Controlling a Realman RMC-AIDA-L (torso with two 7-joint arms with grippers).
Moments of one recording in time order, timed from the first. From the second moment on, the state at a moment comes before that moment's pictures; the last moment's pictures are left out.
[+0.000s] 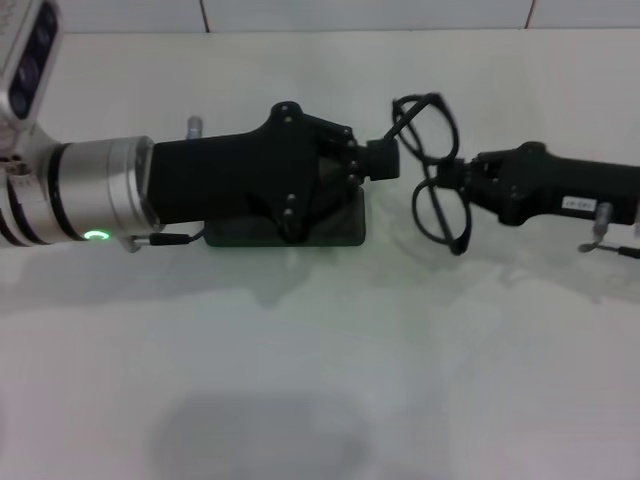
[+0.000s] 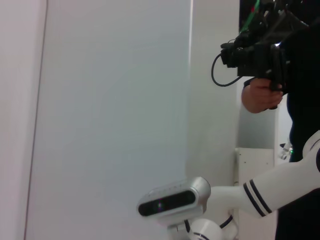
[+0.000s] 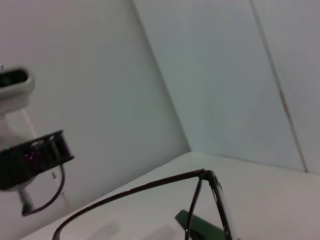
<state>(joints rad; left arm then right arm) -0.68 -2.05 0.83 0.37 1.65 1.83 -1.04 0.62 2.01 -1.02 -0.45 -1.57 -1.40 1.36</state>
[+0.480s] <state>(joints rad) -0.69 -2.07 0.84 0.33 1.67 1.82 -1.06 0.67 2.02 -1.03 -0.45 -1.55 -1.42 1.36</state>
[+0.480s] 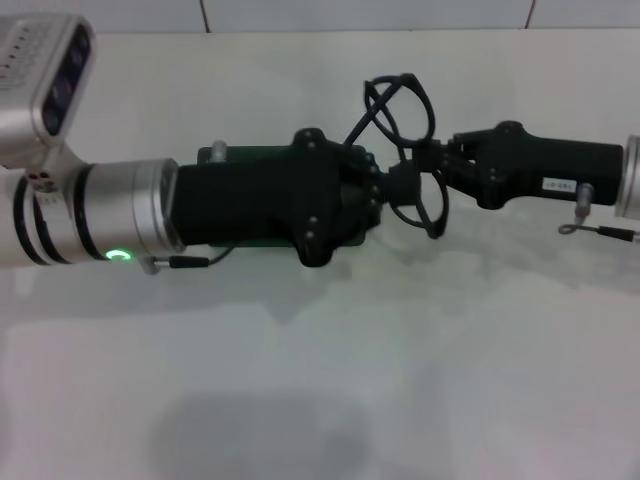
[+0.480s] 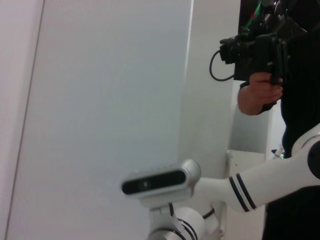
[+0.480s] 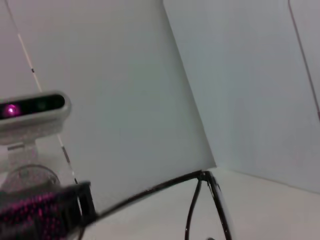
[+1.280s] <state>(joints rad) -0.74 -2.09 0.88 0.28 1.66 1.80 -1.08 0.71 2.02 -1.04 -0.45 -1.52 -1.49 1.34</state>
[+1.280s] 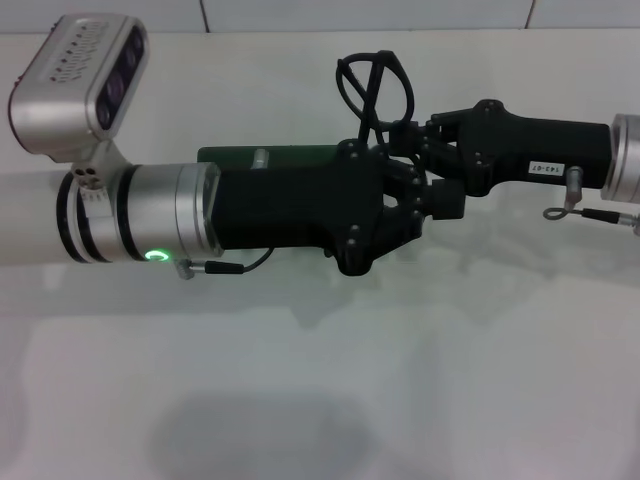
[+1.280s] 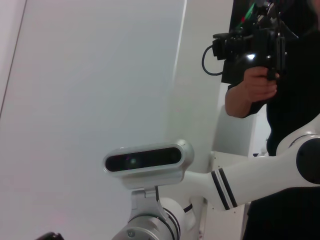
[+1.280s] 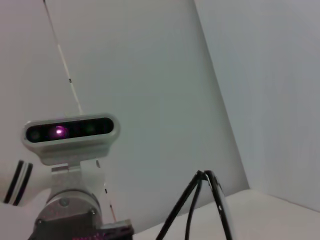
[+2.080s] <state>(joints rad) -0.76 -2.10 0.87 0.28 1.62 1.80 -1.10 0.73 2.02 -1.05 -0.45 -1.52 -1.54 1.32</state>
